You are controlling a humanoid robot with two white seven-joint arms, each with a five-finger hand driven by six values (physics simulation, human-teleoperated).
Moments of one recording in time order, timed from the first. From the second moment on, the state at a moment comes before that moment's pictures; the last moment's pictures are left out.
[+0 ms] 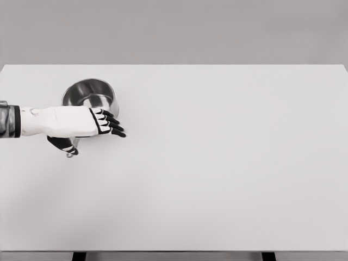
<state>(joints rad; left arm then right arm) -0.68 0.99 -0.76 -1.67 -0.22 -0.61 -0.61 0.02 0.00 0.67 -0.08 0.17 -0.04 0.37</state>
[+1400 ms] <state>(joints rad) -0.69 0.96 -0.65 -1.33 -0.32 -0.61 -0.61 0.02 0.00 0.67 -0.08 0.17 -0.04 0.37</state>
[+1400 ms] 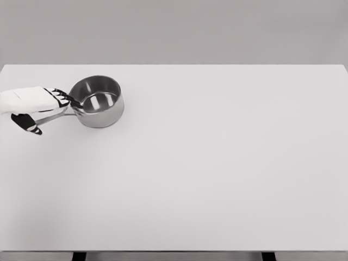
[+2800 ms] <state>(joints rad) -0.88 0.73 -0.66 -0.90 -0.35 -0.54 -0.61 0.02 0.00 0.67 -0.08 0.17 -0.04 0.37</state>
